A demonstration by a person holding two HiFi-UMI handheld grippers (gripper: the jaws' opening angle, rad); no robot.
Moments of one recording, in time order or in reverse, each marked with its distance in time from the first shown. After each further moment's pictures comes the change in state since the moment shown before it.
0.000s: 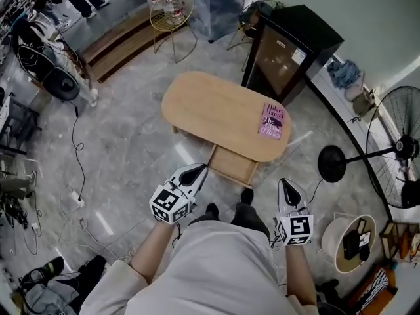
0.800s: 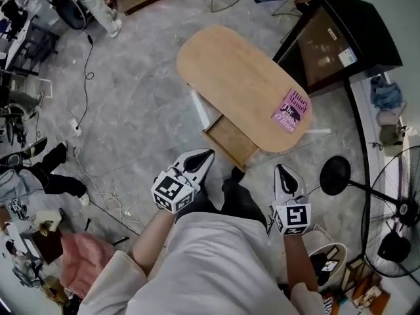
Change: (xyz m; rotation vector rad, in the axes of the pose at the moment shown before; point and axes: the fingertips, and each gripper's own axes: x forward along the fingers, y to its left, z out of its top) left arm 0.098 0.003 -0.049 -0.179 0.035 0.264; right arm 0.119 -0.066 -0.049 -0.058 0.152 0.365
